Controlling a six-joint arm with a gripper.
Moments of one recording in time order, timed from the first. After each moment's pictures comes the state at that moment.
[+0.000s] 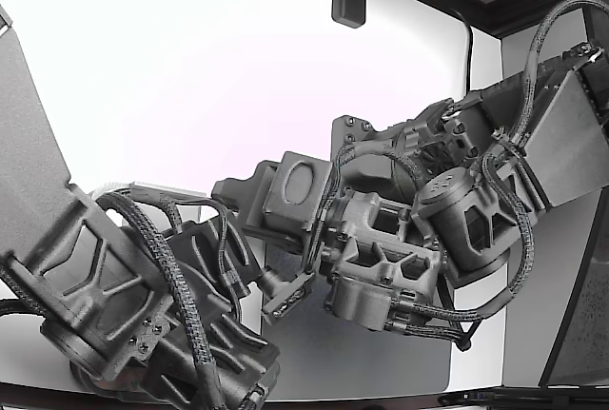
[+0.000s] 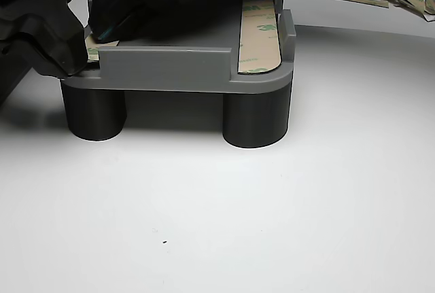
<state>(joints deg) 42.2 117.1 143.7 36.3 44.4 -40.1</state>
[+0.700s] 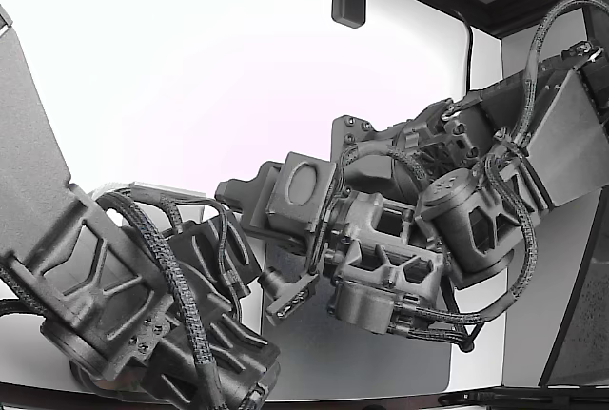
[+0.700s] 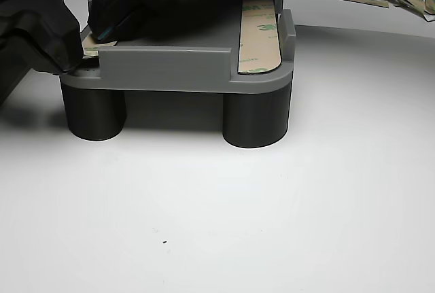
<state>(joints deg) 43.0 117.7 143.4 39.0 44.3 -38.8</state>
